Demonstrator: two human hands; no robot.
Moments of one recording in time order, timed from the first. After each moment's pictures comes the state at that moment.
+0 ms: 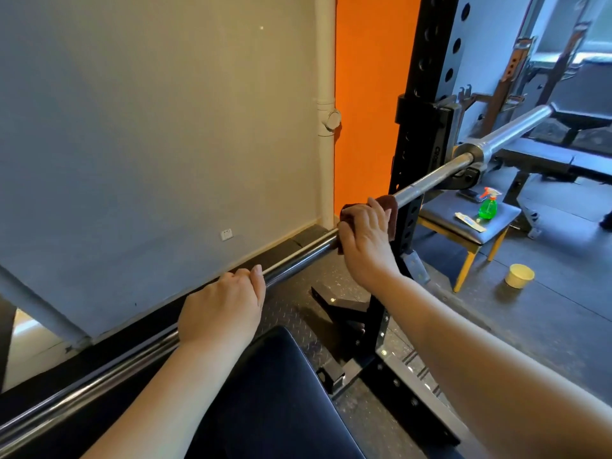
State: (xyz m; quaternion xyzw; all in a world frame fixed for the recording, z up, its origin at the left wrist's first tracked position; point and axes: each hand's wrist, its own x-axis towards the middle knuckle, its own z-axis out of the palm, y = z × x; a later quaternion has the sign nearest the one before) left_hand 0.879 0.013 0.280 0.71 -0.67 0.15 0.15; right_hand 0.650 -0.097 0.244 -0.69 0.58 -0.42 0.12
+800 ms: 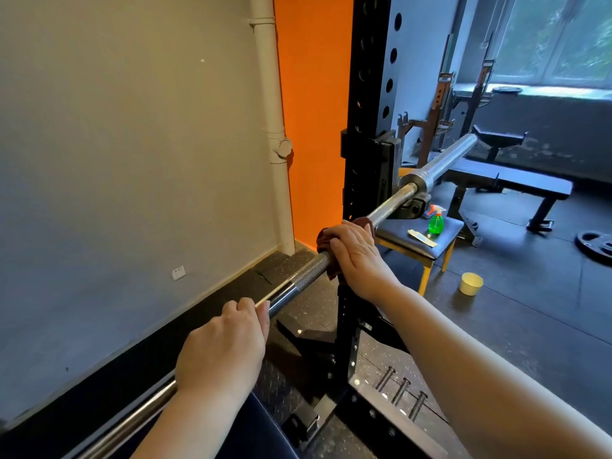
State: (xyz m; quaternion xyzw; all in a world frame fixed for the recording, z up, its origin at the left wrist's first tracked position) left_hand 0.817 -0.044 0.275 0.60 -0.76 0.16 0.19; right_hand 0.567 -0.146 0.255 -0.73 0.56 -0.38 0.11
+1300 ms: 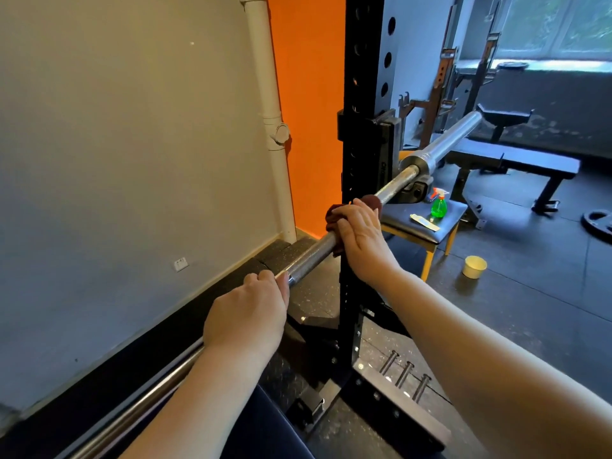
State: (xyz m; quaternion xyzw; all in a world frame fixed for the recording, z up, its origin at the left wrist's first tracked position) left_hand 0.783 -0.074 0.281 0.61 -0.77 0.12 0.14; right_hand 0.559 -0.162 0.246 -0.68 0.57 -0.44 0.14
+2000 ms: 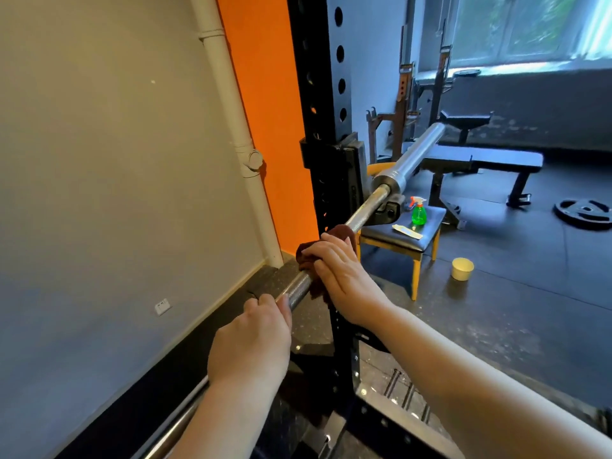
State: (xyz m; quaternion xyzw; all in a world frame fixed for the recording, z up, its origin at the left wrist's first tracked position) left_hand 0.738 -0.113 0.284 0.61 -0.77 0.09 0.14; right_hand 0.542 -0.162 0.235 -0.73 0.52 -0.43 0.11
